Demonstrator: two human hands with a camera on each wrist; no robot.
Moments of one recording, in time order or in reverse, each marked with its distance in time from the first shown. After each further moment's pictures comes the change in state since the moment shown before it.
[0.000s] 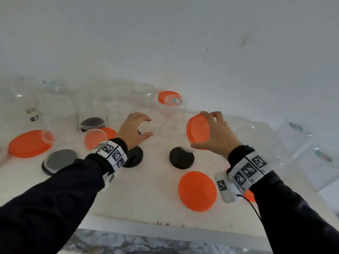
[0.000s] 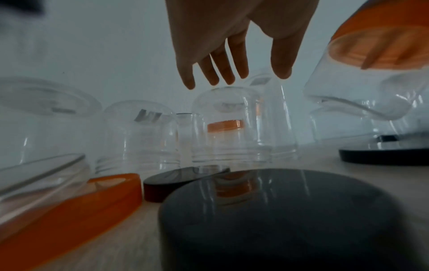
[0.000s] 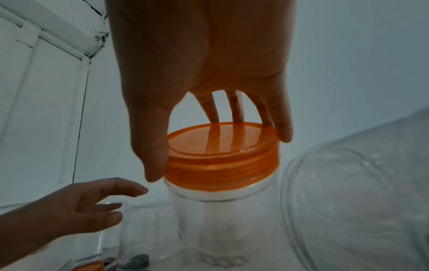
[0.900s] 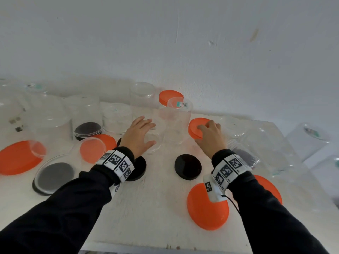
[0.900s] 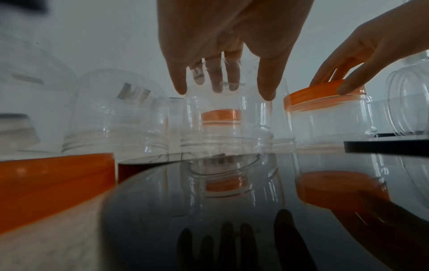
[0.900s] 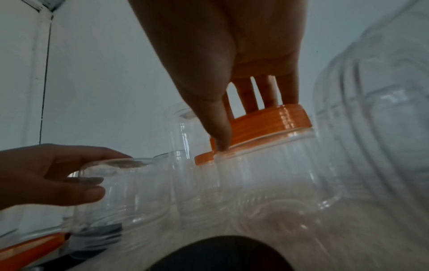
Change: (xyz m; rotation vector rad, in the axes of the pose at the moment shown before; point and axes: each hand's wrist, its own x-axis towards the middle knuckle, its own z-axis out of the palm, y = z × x) left_hand 0.023 -0.031 0.025 0.137 -0.102 0.030; right_hand 0.064 0.000 0.056 -0.246 0.024 0.158
